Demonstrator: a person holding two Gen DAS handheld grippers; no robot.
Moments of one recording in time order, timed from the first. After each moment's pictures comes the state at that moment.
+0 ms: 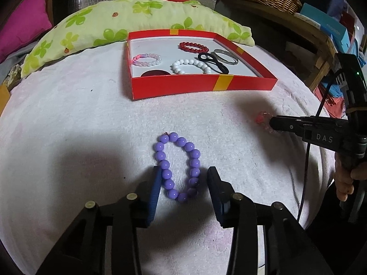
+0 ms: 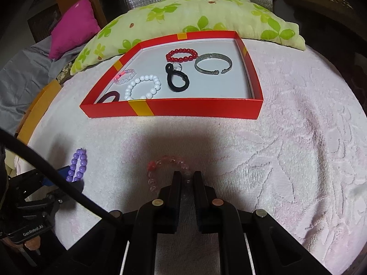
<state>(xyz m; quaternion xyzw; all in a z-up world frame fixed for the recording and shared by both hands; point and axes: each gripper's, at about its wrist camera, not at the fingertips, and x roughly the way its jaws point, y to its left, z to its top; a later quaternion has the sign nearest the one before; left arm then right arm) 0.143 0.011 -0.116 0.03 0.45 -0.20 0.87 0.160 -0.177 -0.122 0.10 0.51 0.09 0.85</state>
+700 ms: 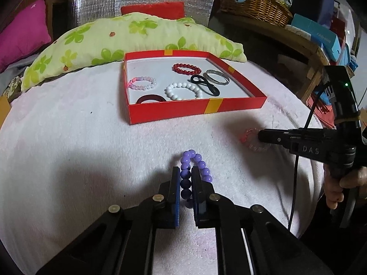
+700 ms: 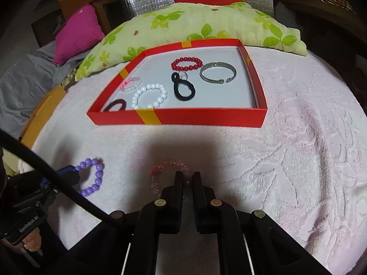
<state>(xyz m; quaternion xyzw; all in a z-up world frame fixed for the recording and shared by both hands) 0.142 0.013 -0.096 0.02 0.41 -0.22 0.89 0.159 -0.176 -0.114 0.12 0.48 0.10 0.86</state>
